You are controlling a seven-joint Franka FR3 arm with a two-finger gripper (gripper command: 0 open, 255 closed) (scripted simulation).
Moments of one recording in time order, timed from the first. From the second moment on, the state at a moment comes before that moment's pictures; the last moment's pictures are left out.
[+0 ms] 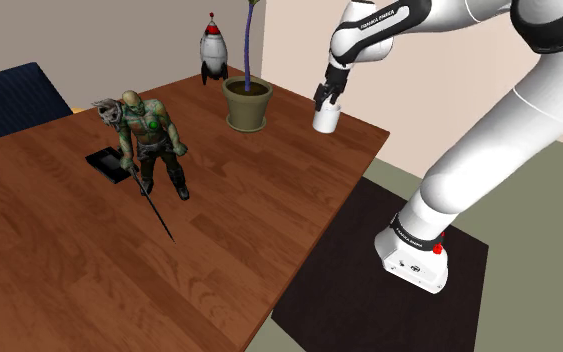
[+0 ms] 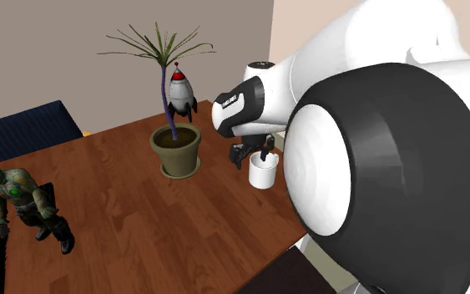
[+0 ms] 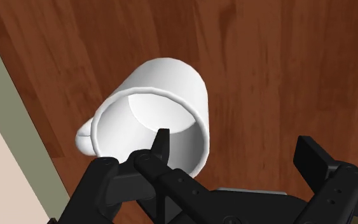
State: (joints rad) arm -0.14 -0.16 -0.26 -2.36 -0.03 2.31 -0.28
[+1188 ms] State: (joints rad) arm -0.15 -0.01 -0.28 -2.34 0.02 2.45 -0.33
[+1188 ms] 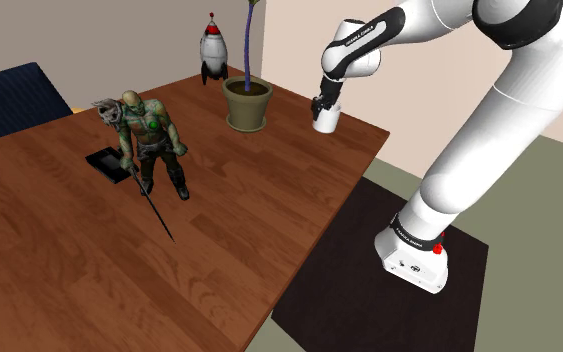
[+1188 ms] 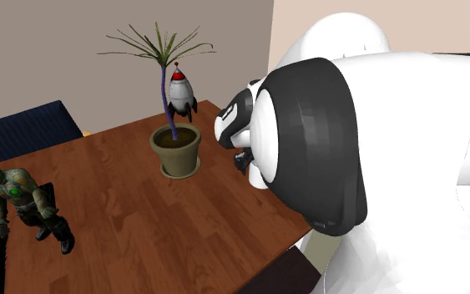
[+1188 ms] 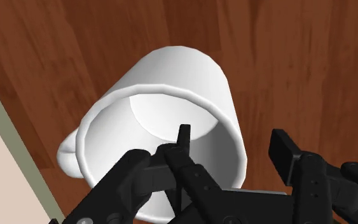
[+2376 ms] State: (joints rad) arm -0.15 -0.07 -0.28 -2.30 -0.01 2.34 -0.31
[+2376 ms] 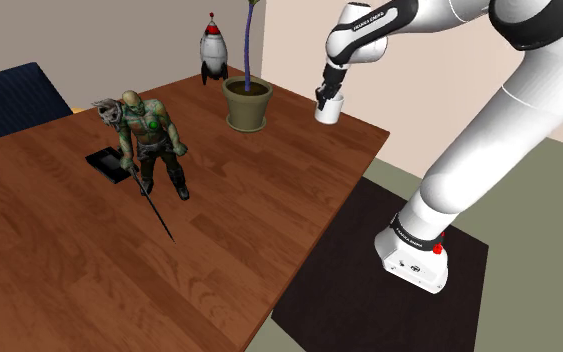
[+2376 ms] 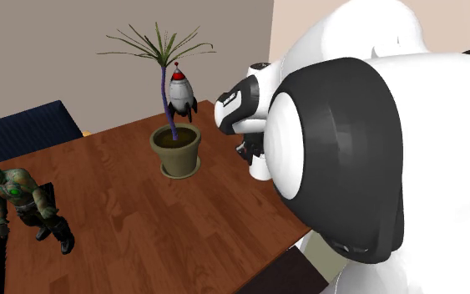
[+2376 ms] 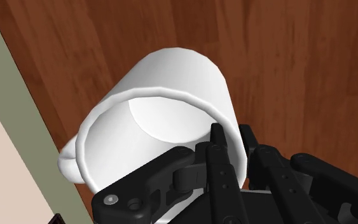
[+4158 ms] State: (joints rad) arm -0.13 -0.18 -0.23 -2.07 -0.04 2.01 -0.23
